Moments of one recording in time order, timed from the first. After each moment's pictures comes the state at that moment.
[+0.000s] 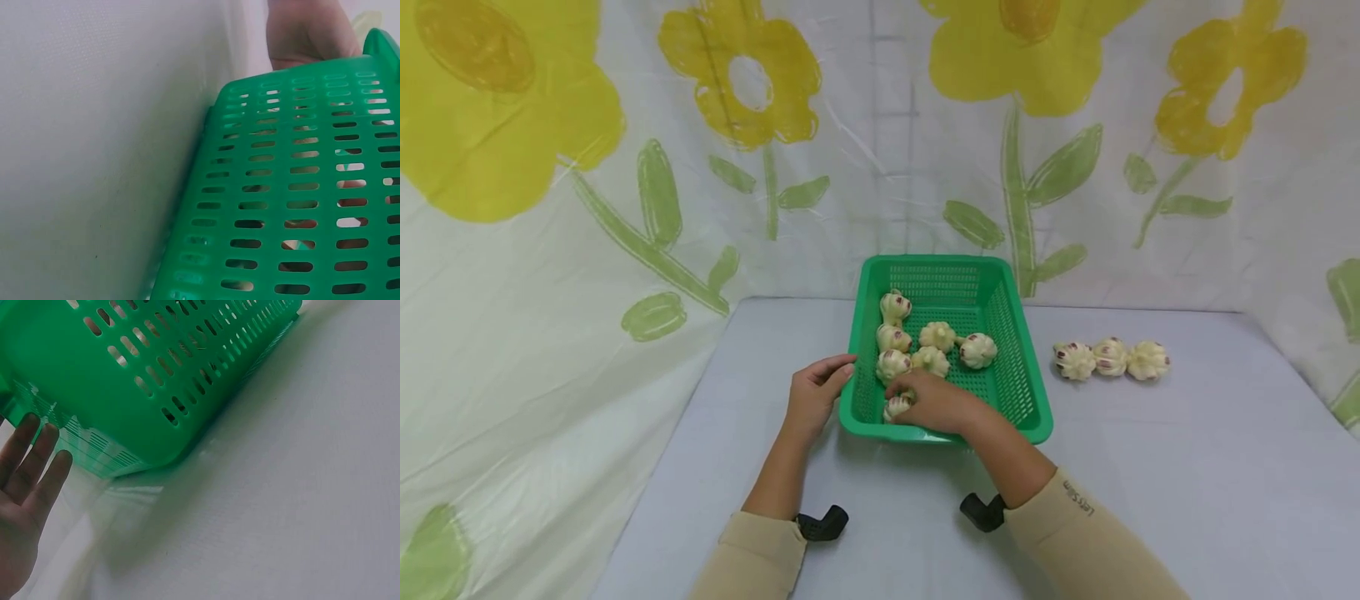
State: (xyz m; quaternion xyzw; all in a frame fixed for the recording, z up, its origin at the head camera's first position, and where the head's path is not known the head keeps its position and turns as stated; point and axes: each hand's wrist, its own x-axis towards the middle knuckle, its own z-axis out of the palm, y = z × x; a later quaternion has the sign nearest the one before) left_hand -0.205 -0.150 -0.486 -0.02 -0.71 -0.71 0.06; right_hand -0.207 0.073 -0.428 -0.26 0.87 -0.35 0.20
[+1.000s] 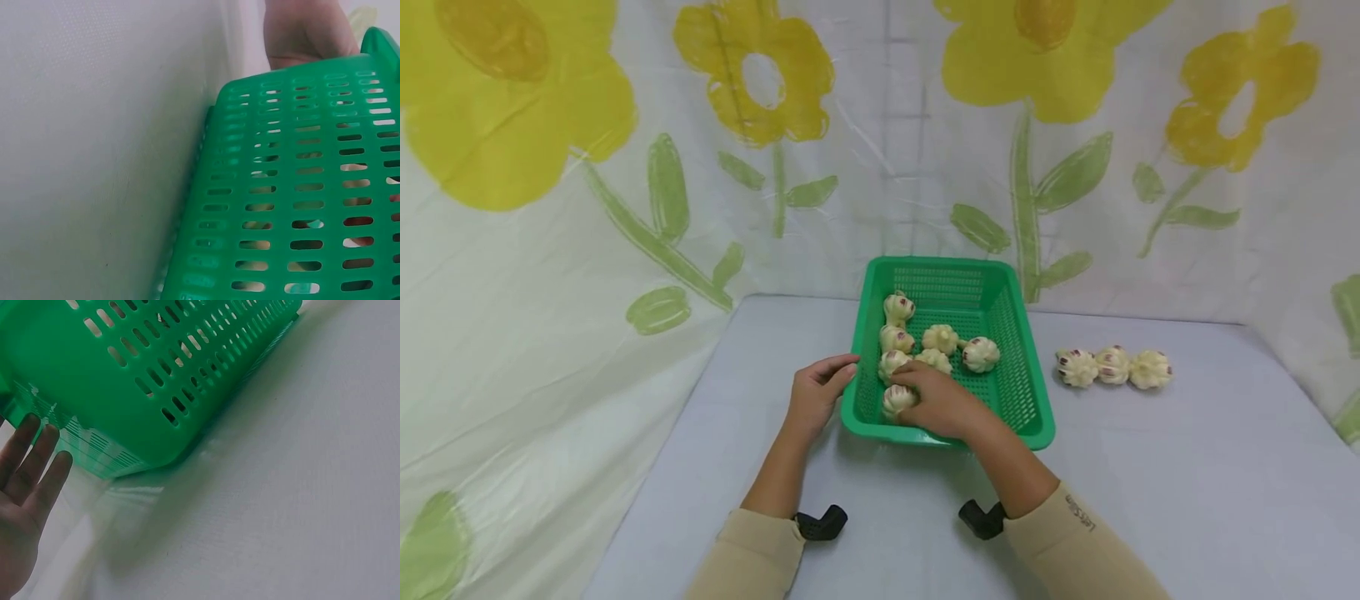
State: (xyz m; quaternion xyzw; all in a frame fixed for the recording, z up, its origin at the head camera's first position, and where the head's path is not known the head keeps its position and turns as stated) left_hand -0.189 -0.146 -0.457 -0.04 -0.71 -0.70 0.06; right_hand -0.202 0.075 -0.424 -0.27 0.89 -0.34 0.14
